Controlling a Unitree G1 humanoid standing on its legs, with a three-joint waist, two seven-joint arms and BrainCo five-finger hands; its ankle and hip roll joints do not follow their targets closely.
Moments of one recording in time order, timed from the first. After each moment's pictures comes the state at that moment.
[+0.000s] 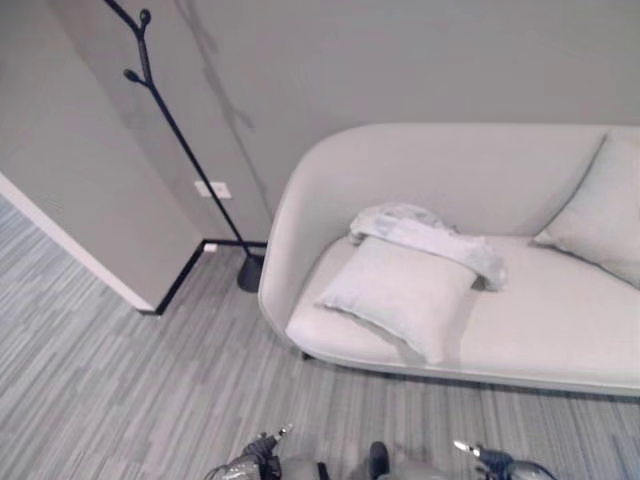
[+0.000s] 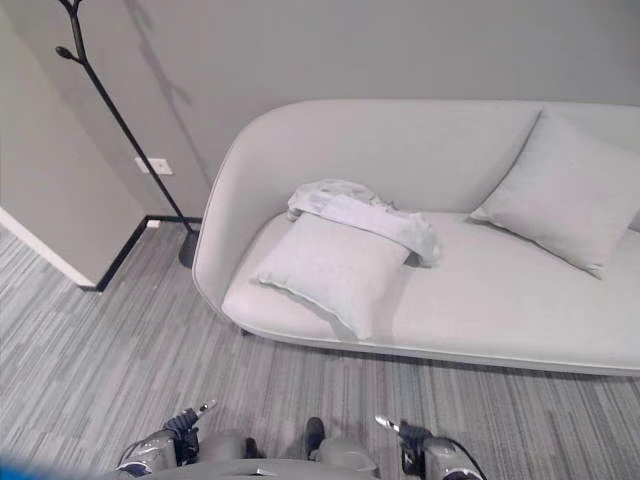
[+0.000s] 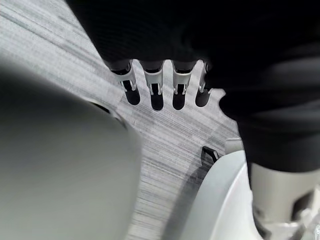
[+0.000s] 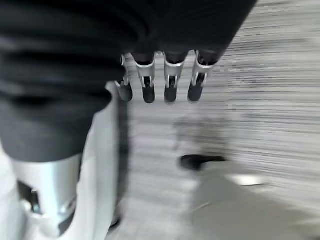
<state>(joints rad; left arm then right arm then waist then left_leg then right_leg) -0.09 0.14 -0.08 1.28 -0.48 -0.04 0.06 -0.08 -0.31 0.31 0.96 0.39 0.06 0.08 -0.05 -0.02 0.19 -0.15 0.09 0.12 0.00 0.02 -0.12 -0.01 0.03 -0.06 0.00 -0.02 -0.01</state>
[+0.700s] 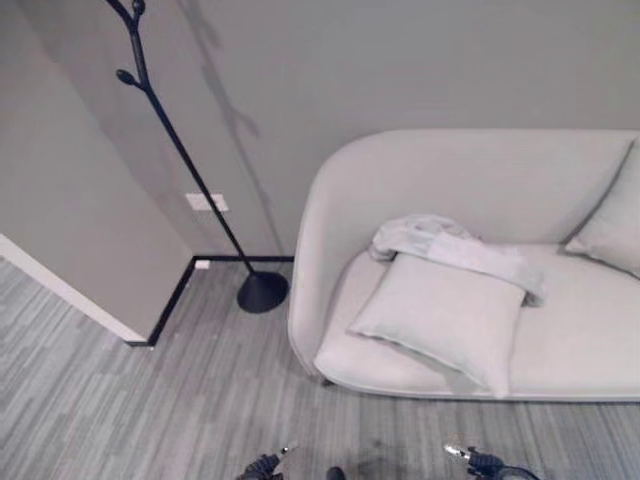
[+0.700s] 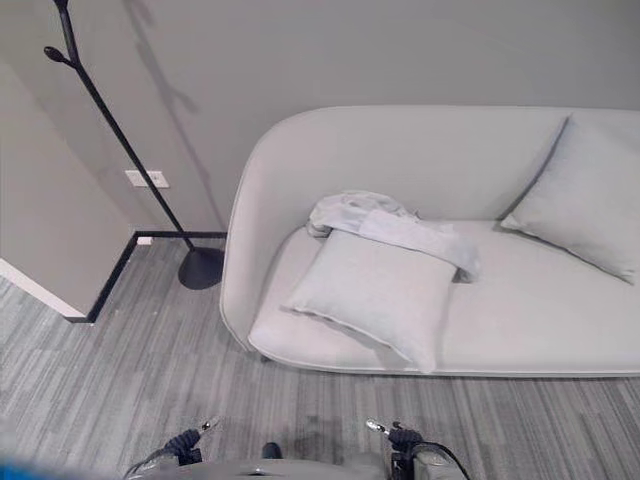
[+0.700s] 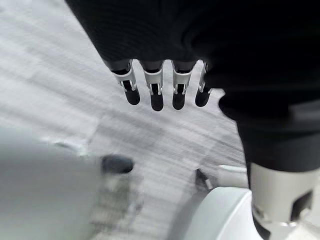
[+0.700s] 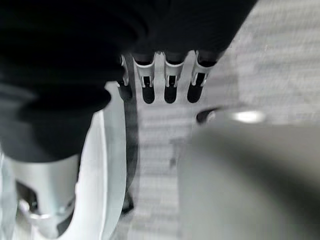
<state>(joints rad) -0.09 0.14 -0.07 1.35 -0.39 -0.04 0.10 -0.01 -0.22 0.20 1.11 0.35 0.08 0.04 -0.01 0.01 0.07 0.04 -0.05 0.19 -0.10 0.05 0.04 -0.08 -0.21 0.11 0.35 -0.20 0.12</state>
